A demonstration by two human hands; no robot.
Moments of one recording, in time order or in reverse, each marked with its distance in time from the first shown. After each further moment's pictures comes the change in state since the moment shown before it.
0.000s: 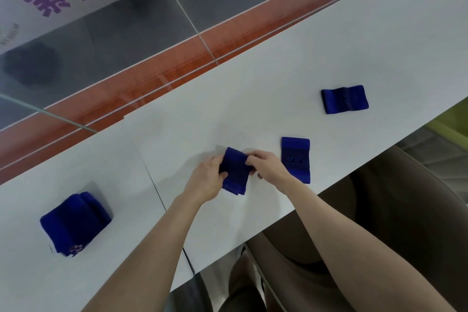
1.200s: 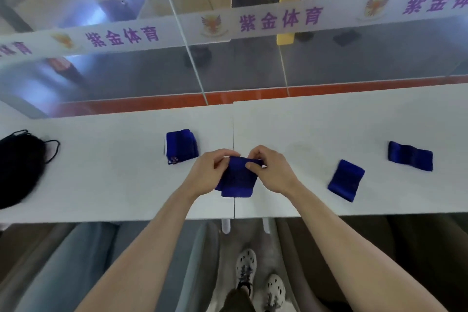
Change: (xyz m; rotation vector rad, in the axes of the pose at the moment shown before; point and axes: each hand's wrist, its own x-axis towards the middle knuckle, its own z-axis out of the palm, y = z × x) left_hand -0.273 0.008 -0.065 -0.361 0.519 -0.104; right_hand -0.167 -0.058 0.107 -0.477 -0.210 -0.682
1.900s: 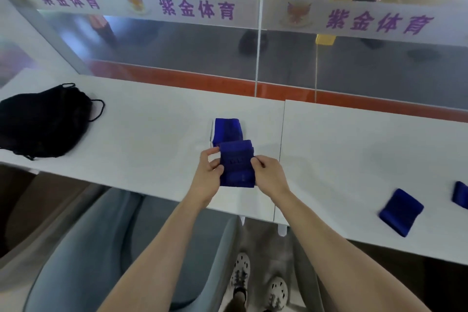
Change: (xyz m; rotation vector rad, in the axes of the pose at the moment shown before) left_hand -0.050 -0.118 -0.061 -0.802 0.356 -0.360; right_hand 0.041 -0.077 0.154 -0.017 -0.045 0.180
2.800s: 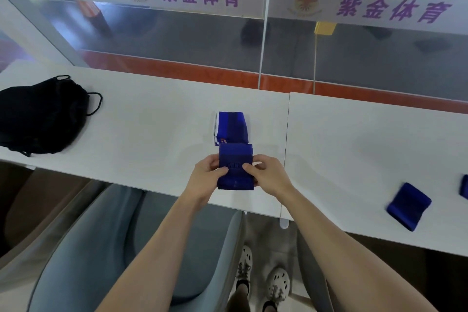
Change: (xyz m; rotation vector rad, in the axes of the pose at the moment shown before) left_hand 0.011 -0.019 -0.032 -0.059 -0.063 -0.084; right_hand 0.008 0.012 0.021 0.165 -0.176 0.054
